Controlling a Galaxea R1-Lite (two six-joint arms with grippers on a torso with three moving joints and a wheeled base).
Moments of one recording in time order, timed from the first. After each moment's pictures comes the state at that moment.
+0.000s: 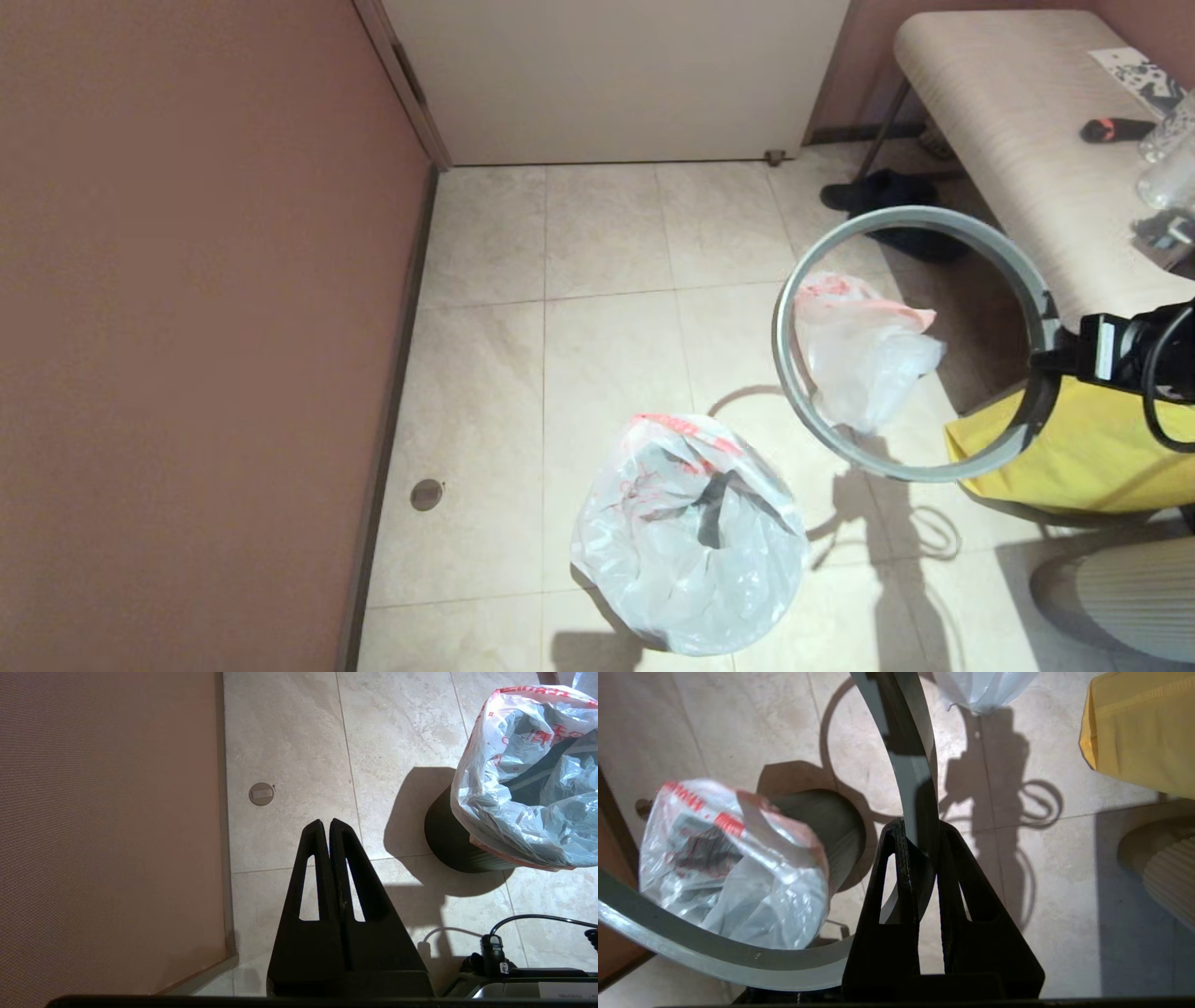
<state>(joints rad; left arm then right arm) 0.00 0.00 -0.05 0.14 0.00 0.02 -0.14 1.53 -1.14 0.18 0.24 0.14</state>
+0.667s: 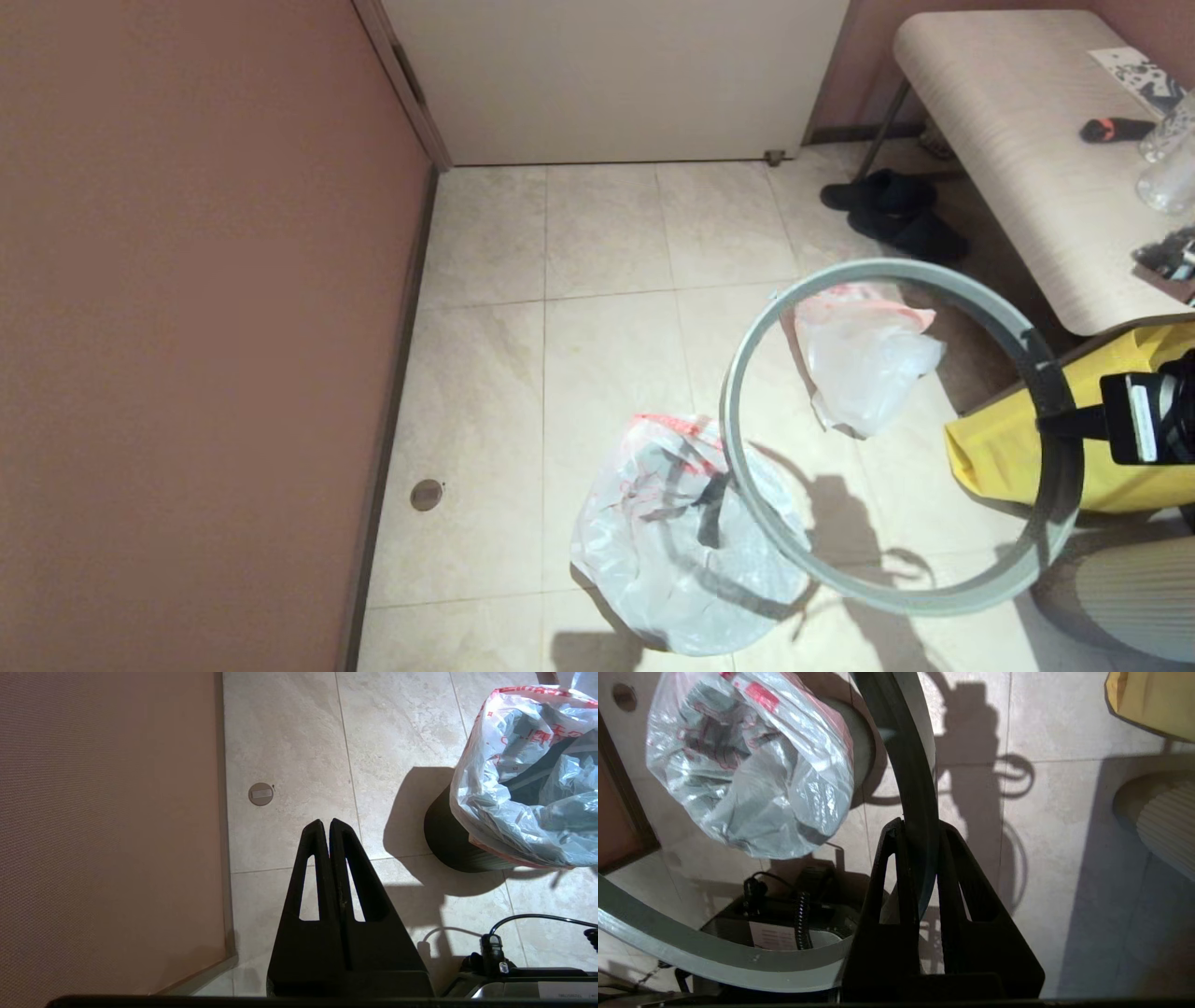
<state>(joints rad) 0.00 0.00 -0.05 0.14 0.00 0.02 0.14 1.32 -1.10 0.47 0.05 0.14</state>
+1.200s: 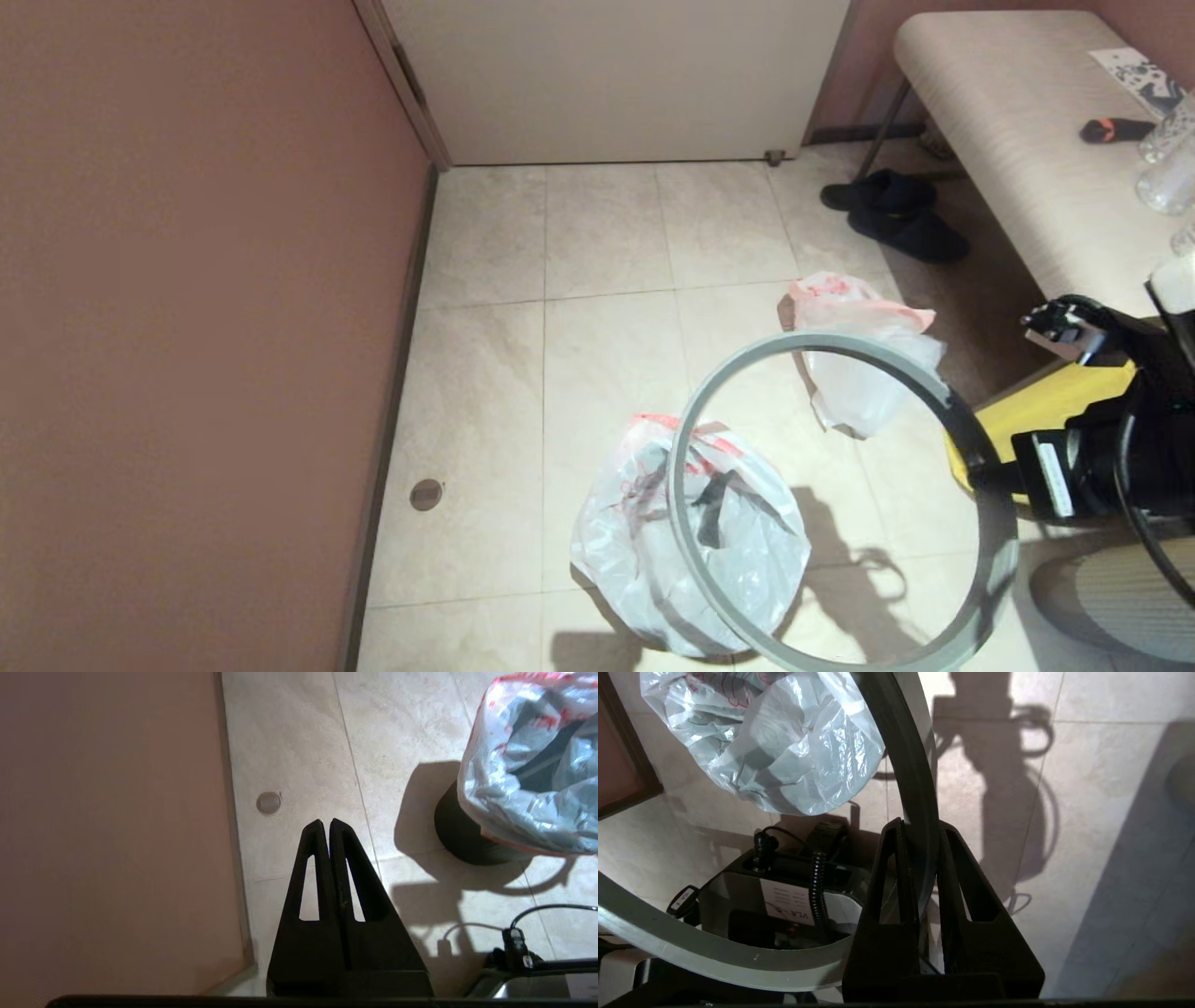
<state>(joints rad) 0.00 0.00 -0.07 0.11 -0.02 0.12 0.30 1.41 -1.05 0.46 0.02 0.20</state>
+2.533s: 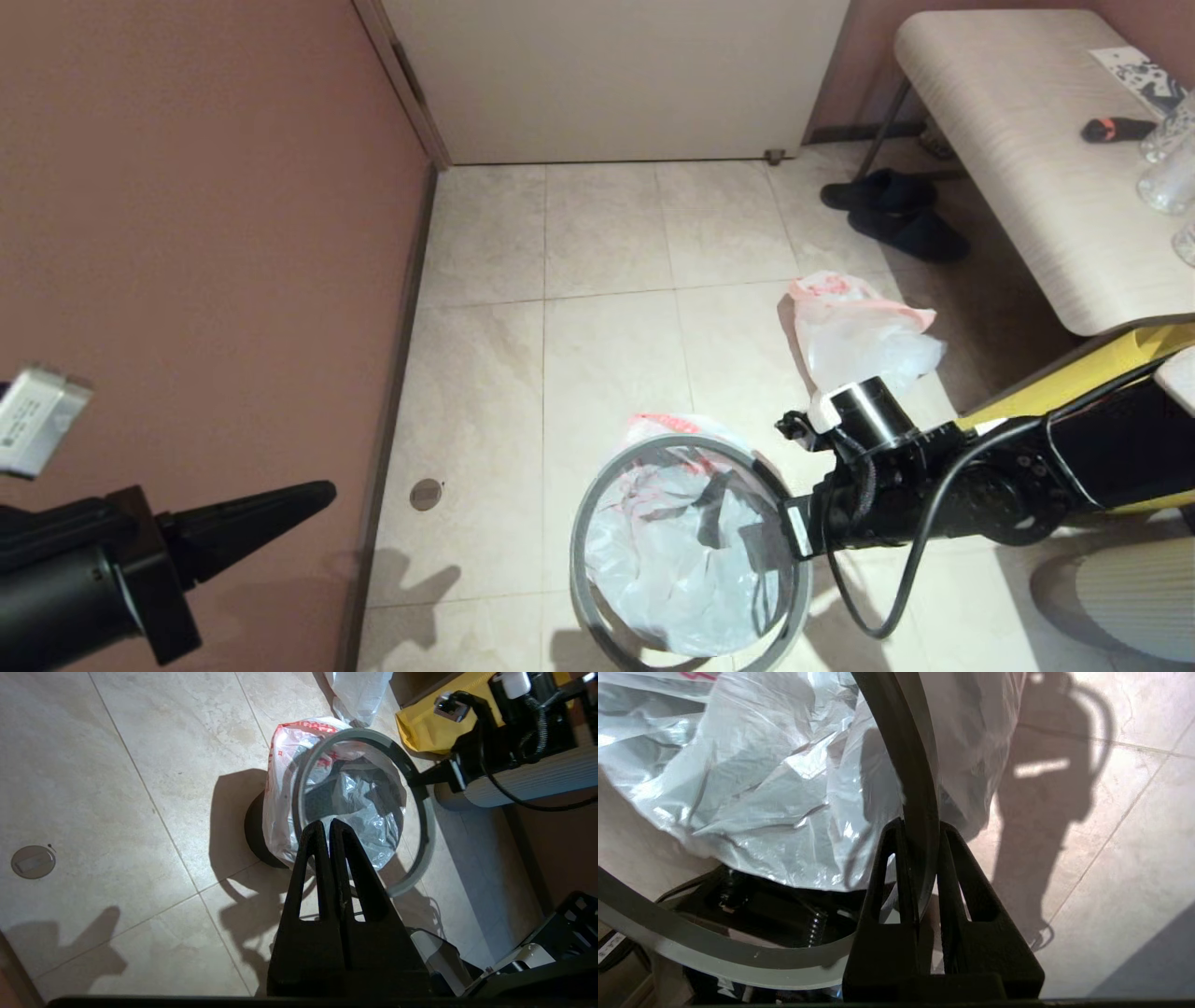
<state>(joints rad) -0.13 0.96 -0.43 -0.28 -0.49 -0.06 0.48 1.98 -1.01 -0.03 -0.03 0.22</state>
